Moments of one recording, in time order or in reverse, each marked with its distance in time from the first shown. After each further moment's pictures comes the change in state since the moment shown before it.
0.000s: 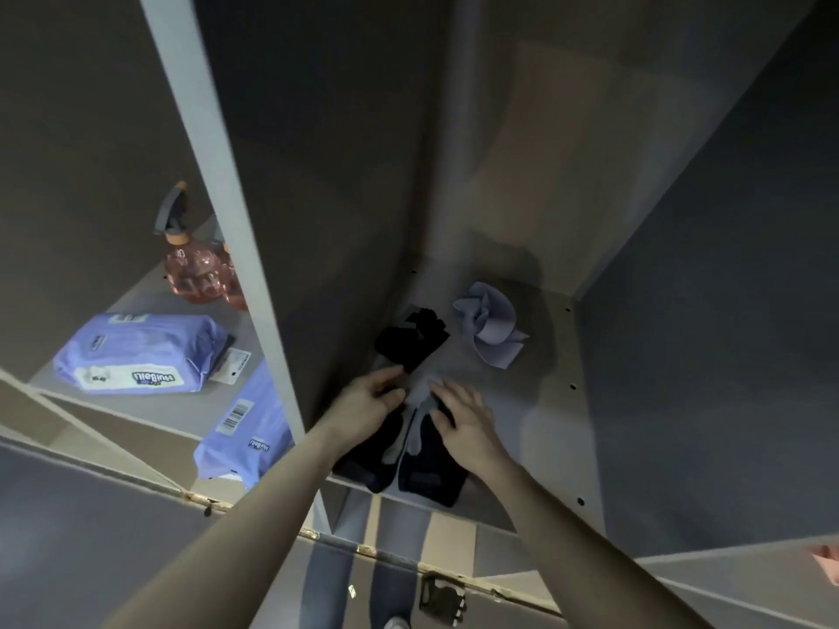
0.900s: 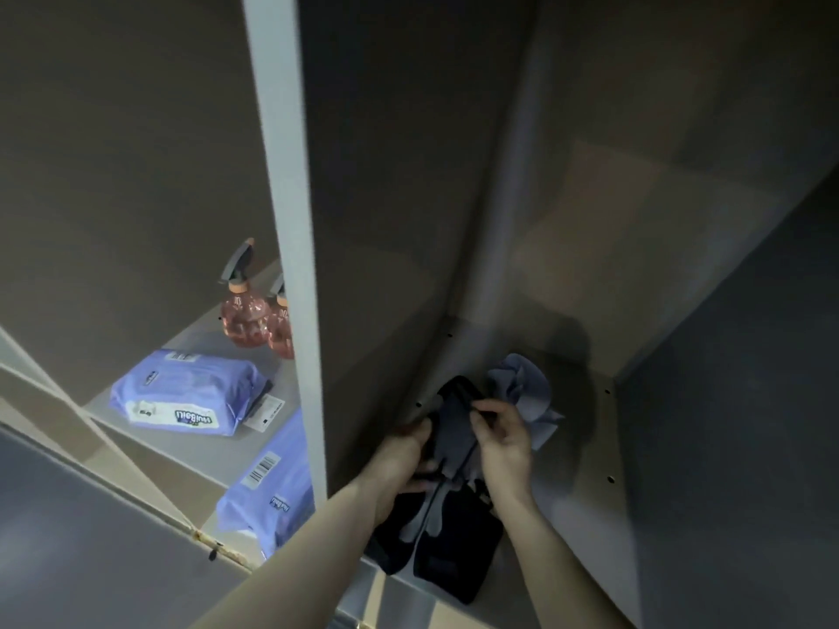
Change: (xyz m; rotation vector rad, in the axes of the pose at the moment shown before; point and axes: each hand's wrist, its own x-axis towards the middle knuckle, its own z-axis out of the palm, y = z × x) left_hand 0.008 0.047 0.010 -0.598 0.139 -0.378; right_hand 0.040 -0.048 -0.047 0.928 0.437 0.070
